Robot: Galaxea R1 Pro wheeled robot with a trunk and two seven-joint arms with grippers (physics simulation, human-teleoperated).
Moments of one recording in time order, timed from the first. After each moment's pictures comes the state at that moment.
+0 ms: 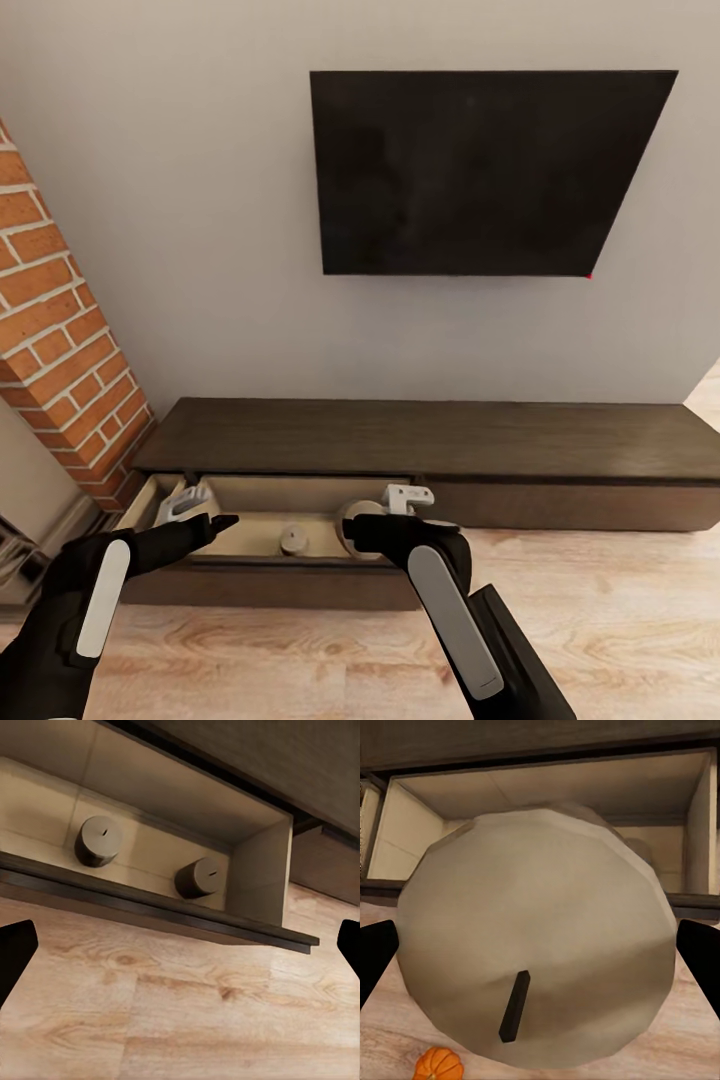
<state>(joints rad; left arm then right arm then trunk) -0.39 0.08 0.29 -1.43 0.30 1.05 -0.23 -0.41 0.17 0.45 -1.59 -0.74 0.93 -0.70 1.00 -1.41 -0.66</state>
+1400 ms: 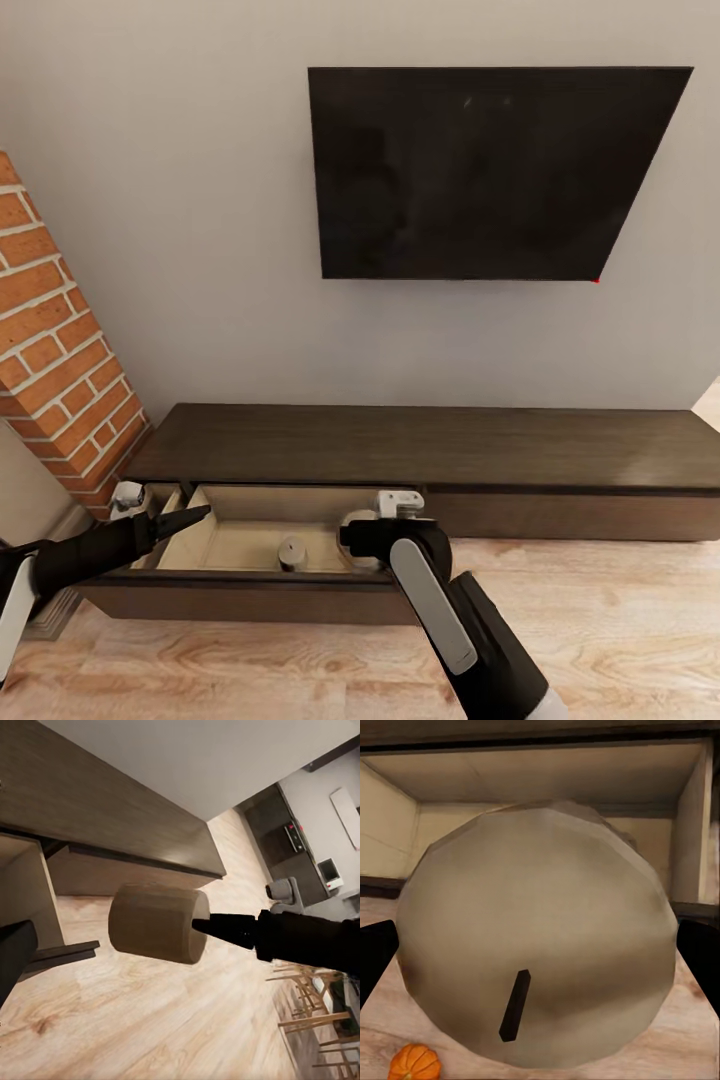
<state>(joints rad) -0.34 0.29 0.39 -1.41 0.27 1.04 -1.24 -0.47 0.17 0.48 -1.42 -0.73 0.90 -0.70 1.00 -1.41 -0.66</state>
